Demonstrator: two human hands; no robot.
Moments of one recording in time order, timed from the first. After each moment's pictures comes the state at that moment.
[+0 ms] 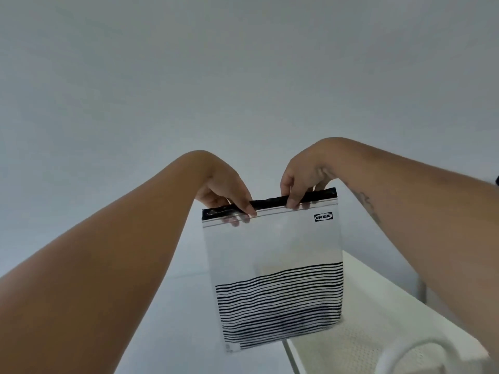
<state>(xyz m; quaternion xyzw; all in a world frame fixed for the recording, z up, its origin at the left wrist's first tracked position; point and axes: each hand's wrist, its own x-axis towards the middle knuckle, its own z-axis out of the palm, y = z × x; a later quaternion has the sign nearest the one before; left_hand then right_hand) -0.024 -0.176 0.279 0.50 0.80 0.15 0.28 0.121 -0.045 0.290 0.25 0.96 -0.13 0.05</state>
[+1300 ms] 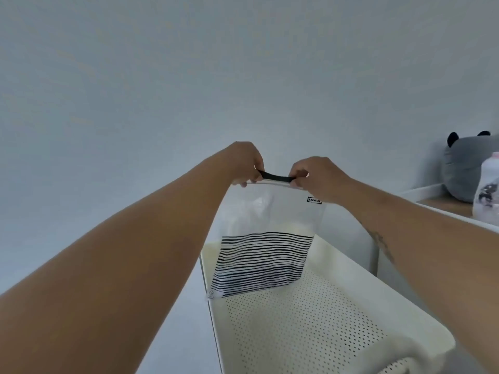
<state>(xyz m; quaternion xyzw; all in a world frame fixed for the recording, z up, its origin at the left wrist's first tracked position) 0.001 0.049 0.205 0.62 0.77 0.18 -0.03 0.160 0.158 0.152 0.29 0.89 -0.14 -0.32</state>
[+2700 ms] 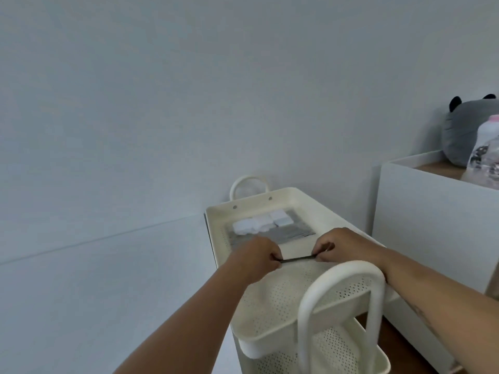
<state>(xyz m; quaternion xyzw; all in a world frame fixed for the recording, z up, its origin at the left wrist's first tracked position) 0.064 -0.023 -0.012 0.64 0.74 0.16 0.08 0.251 0.132 -0.030 0.29 0.91 -0.28 -0.11</state>
